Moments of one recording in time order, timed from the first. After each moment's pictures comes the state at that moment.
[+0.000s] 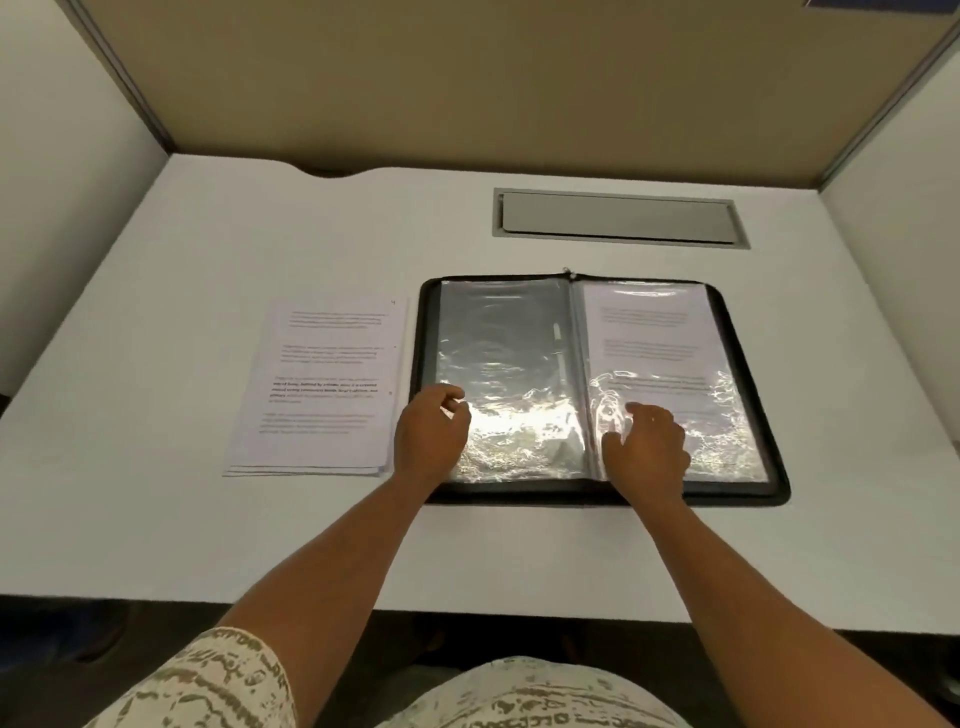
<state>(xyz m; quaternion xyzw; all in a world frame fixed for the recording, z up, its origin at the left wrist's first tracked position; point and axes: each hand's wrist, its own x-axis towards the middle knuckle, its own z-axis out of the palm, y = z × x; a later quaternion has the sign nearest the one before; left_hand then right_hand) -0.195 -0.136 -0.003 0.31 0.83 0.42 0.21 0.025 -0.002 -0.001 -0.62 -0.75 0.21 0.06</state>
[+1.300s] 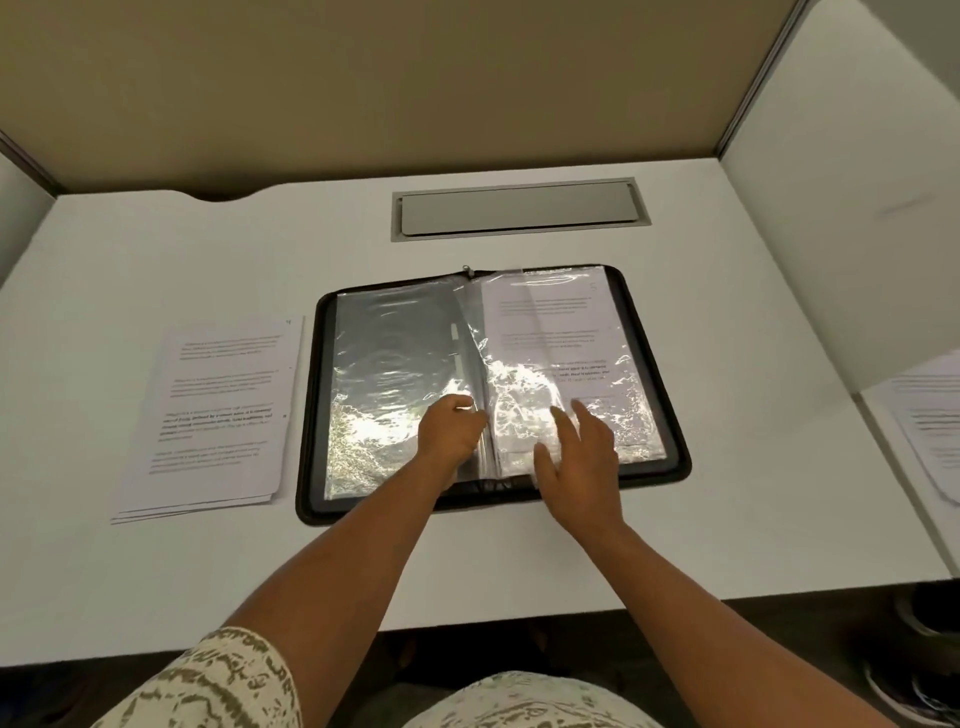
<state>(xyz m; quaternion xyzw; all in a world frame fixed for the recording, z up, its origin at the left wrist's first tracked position) -0.075 -0.022 -0.001 0.16 0.80 0.40 0.42 0.105 0.005 -0.025 -0.49 -0.82 0.22 0.20</state>
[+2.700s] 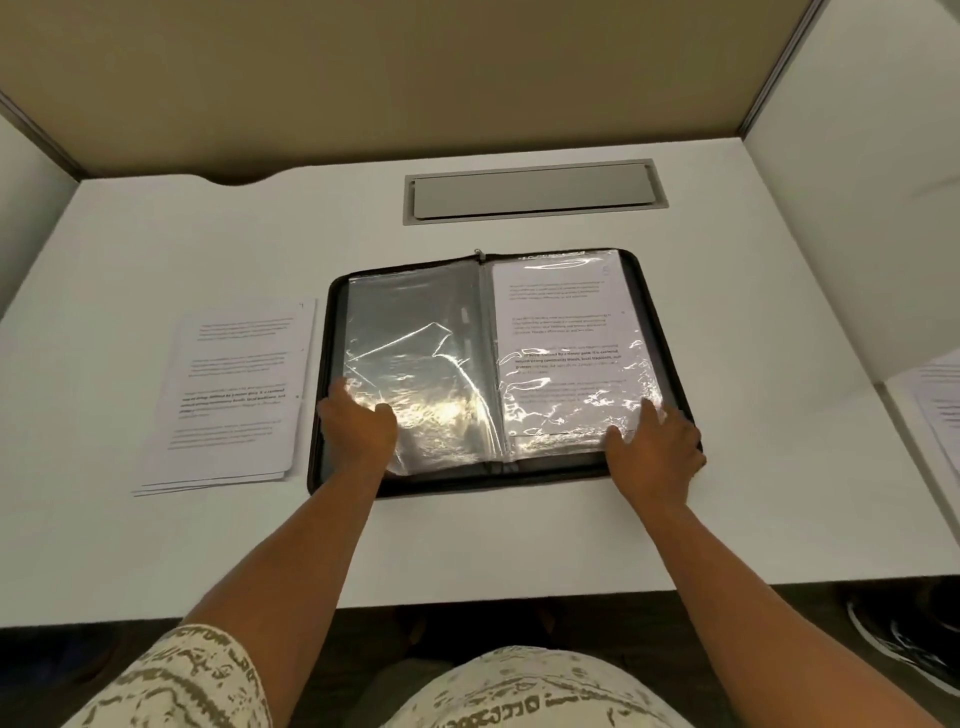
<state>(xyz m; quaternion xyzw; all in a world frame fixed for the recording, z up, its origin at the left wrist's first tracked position) -0.142 -0.087 -0.005 0.11 0.92 0.34 0.17 0.153 0.045 -0.033 -0.66 -0.72 0.17 0.07</state>
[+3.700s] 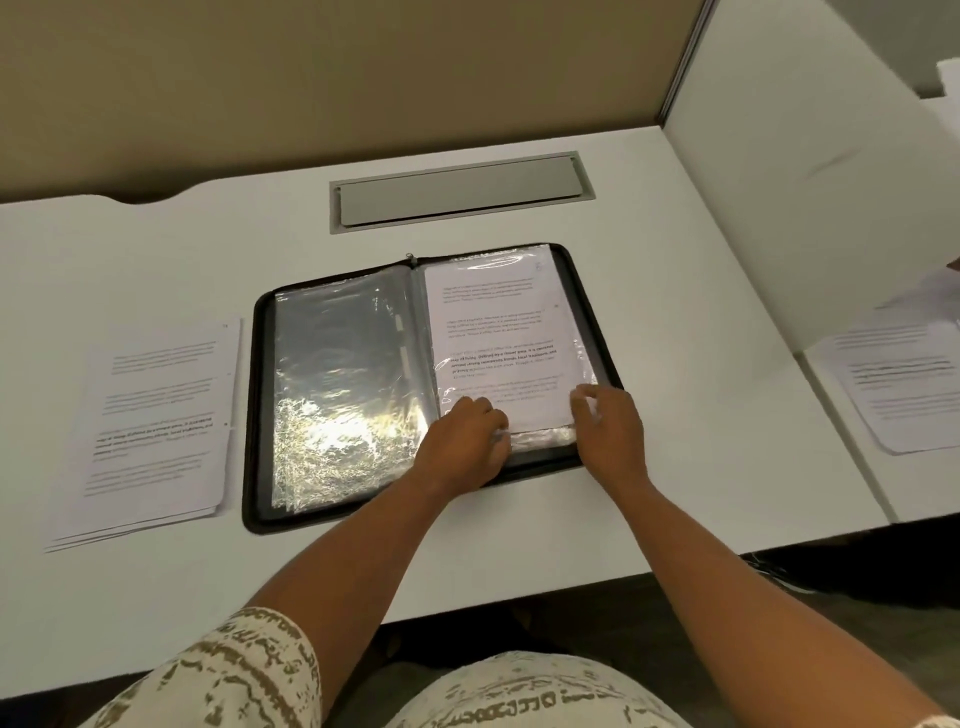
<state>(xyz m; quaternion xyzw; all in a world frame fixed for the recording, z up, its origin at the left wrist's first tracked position) -0.016 -0.012 -0.019 0.67 0.71 0.13 0.16 0.174 0.067 -0.013 -0.58 -0.68 0.36 0.27</state>
